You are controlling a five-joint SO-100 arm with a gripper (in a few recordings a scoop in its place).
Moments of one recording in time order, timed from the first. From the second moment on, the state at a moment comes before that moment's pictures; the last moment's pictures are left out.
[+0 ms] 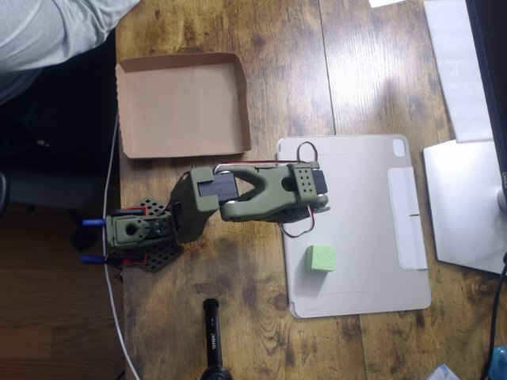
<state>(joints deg) 5.4 89.8 103.6 102.3 6.2</state>
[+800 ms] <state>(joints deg) 0.8 103.4 103.0 98.0 6.6</state>
